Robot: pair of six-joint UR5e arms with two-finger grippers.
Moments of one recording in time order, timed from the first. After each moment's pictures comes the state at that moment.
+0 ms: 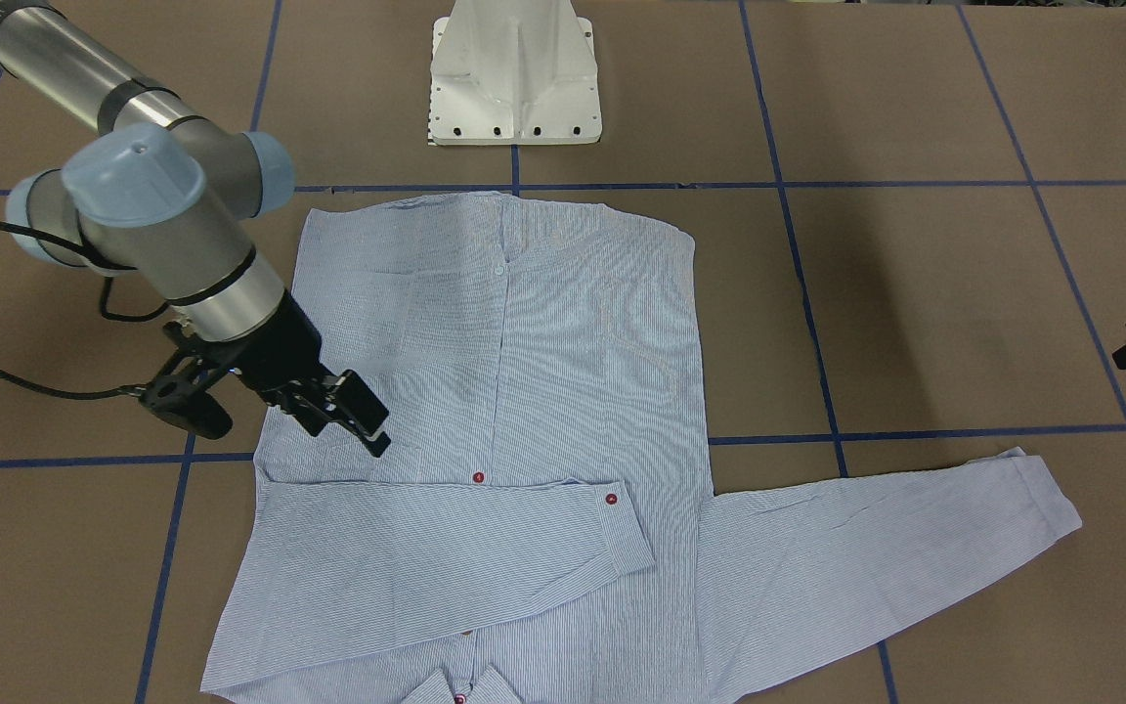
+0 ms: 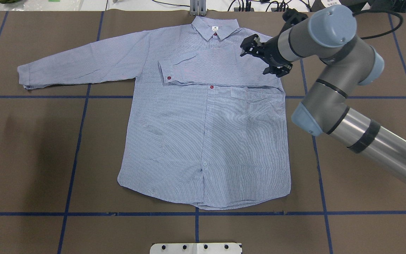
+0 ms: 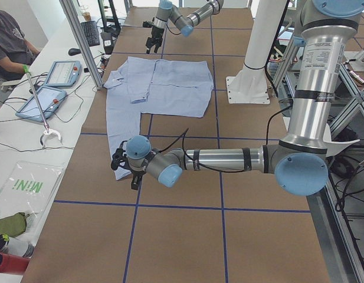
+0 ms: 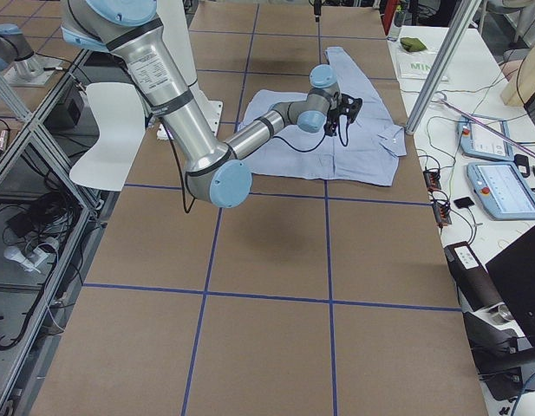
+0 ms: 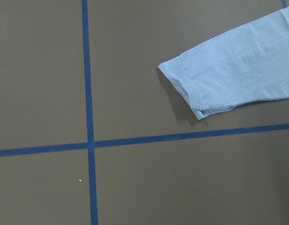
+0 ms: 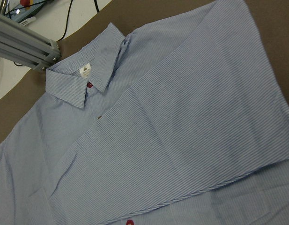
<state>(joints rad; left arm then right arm) -1.32 -1.72 -1.30 -2.27 -2.39 -0.47 0.85 -1.04 1.55 -0.98 1.97 1.63</state>
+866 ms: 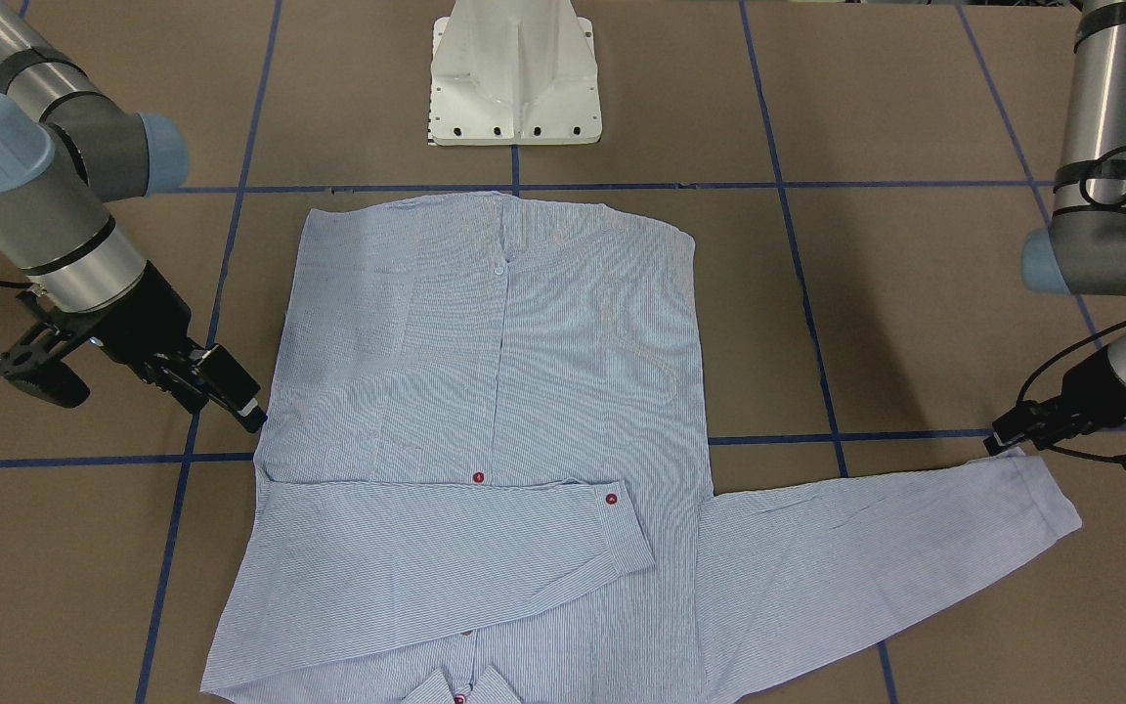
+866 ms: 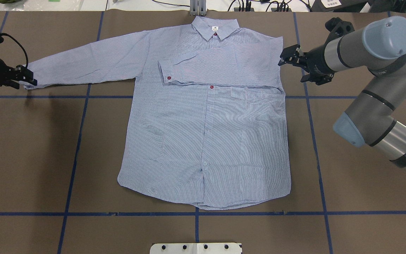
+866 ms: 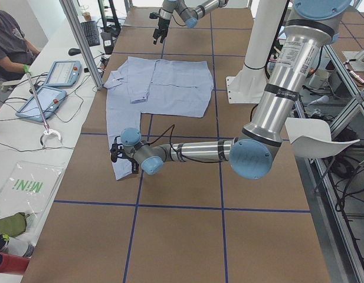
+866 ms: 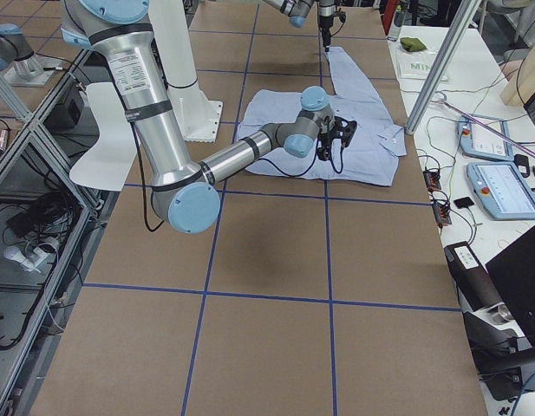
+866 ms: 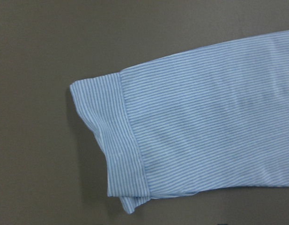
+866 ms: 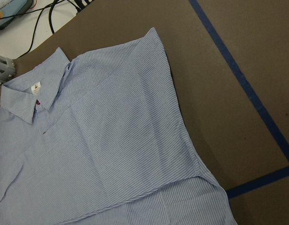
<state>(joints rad) -1.14 -1.90 -1.09 -2.41 -2.29 -0.87 0.89 -1.21 1.65 -0.97 1.99 1.56</state>
